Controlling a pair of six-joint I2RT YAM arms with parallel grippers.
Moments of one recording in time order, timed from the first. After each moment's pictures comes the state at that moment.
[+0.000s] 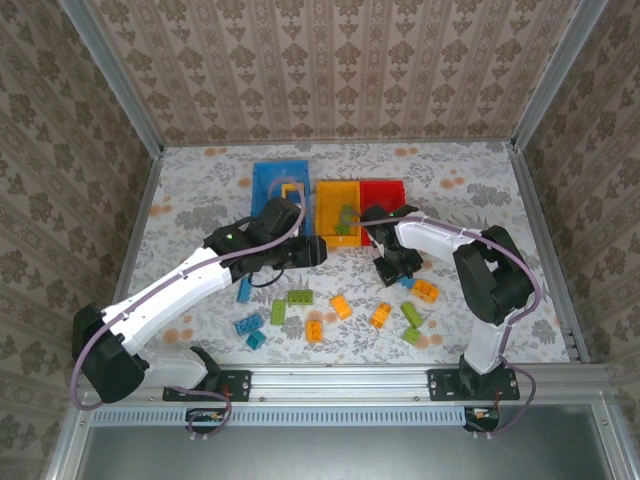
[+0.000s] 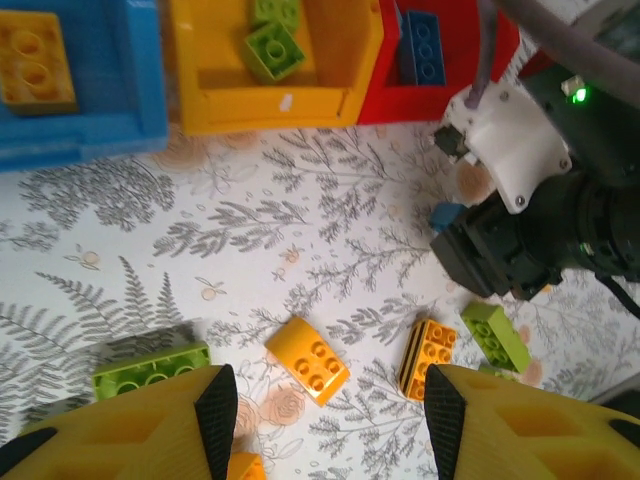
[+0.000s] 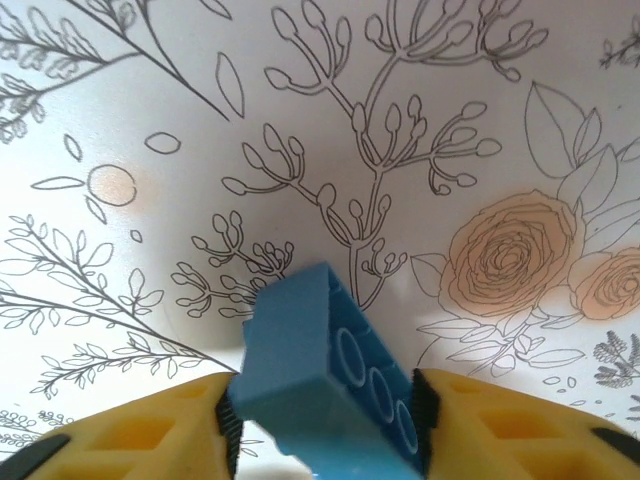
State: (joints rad) left arm -0.85 1.28 1.13 -0.73 0.07 -0.72; right arm 0.52 1.83 1.20 -1.00 0.17 0.13
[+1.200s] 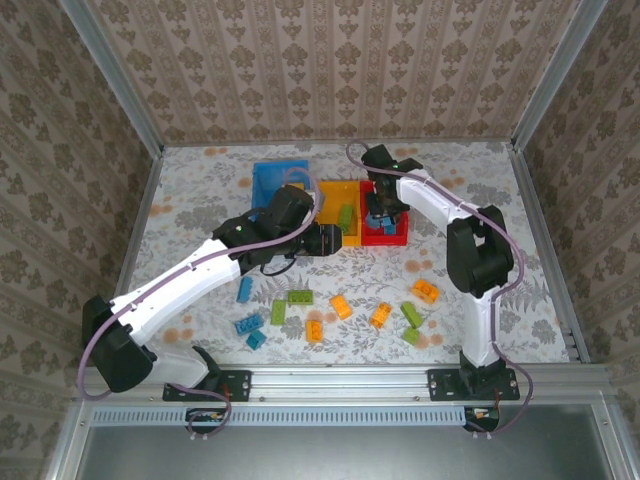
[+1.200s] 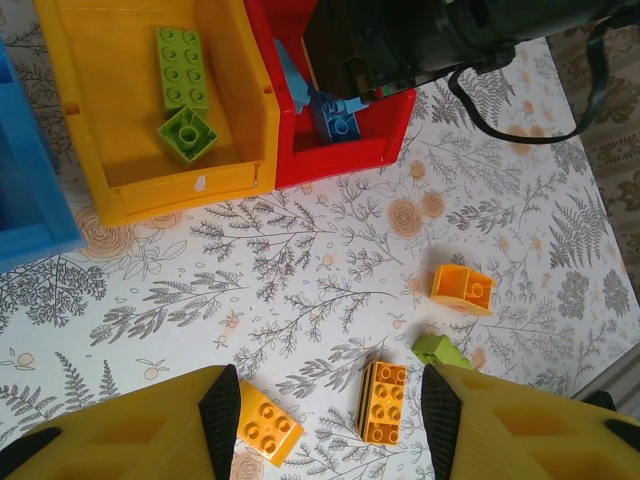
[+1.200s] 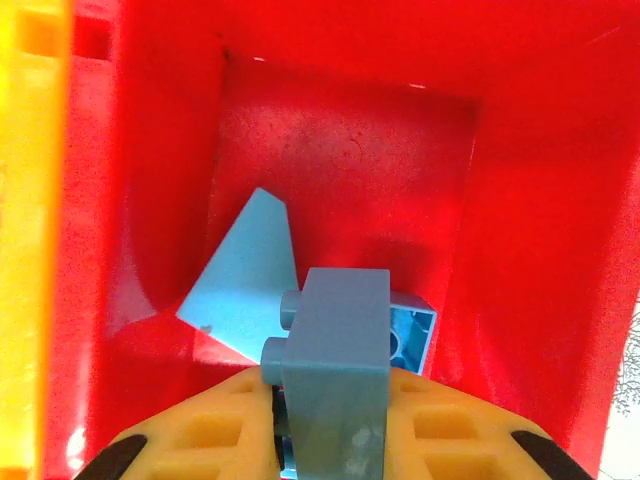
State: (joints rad) left arm -0.87 1.35 1.24 -0.65 0.07 -0.64; right arm 0.38 2.07 1.71 -0.89 0.16 0.25
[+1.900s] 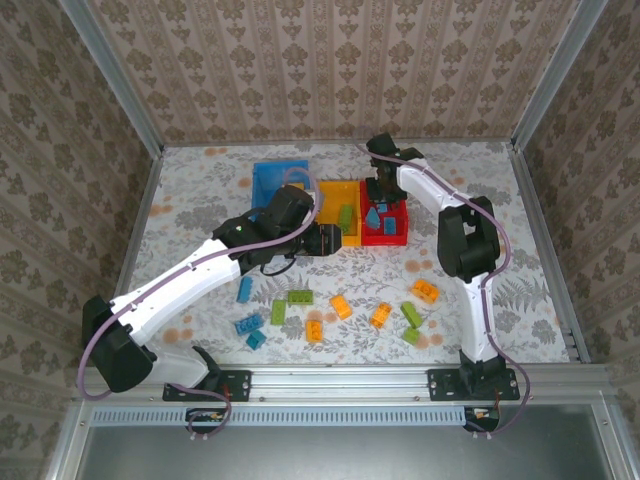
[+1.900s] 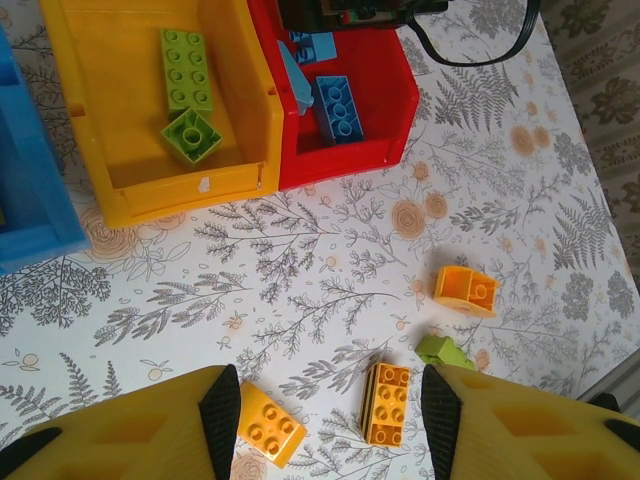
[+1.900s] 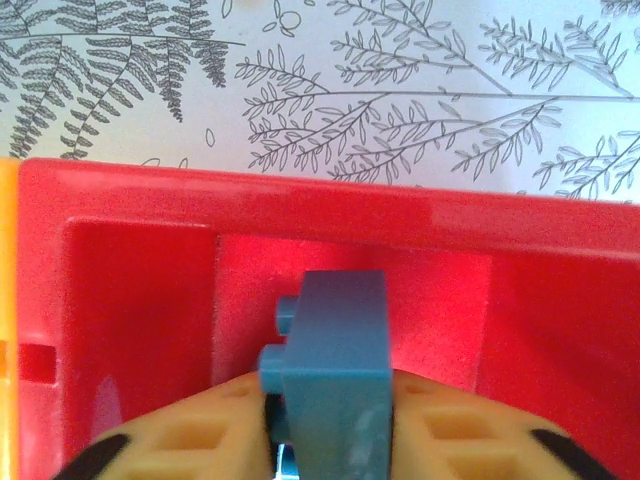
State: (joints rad) left arm -0.87 1.35 1.24 -0.66 0.06 -0.63; right arm 0.32 2.23 1.91 -0.88 0.08 0.27
